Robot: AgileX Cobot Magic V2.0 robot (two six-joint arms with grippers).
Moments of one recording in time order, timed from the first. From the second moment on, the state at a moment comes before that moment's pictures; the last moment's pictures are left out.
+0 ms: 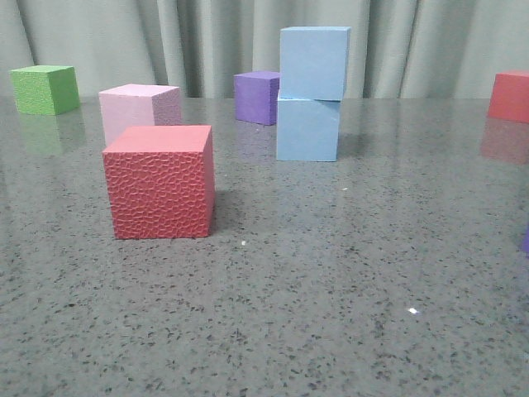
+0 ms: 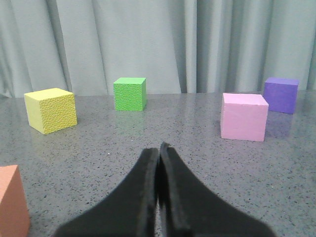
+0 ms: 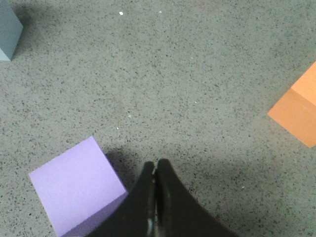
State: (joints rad) left arm -0.10 0.04 0.00 0.08 -0.01 -0.05; right arm 0.23 0.66 -0.80 -0.20 0.92 0.33
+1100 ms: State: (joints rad) left arm -0.10 0.04 0.00 0.08 -0.01 -0.05; right arm 0.07 -0.01 -0.18 0.04 0.47 -0.01
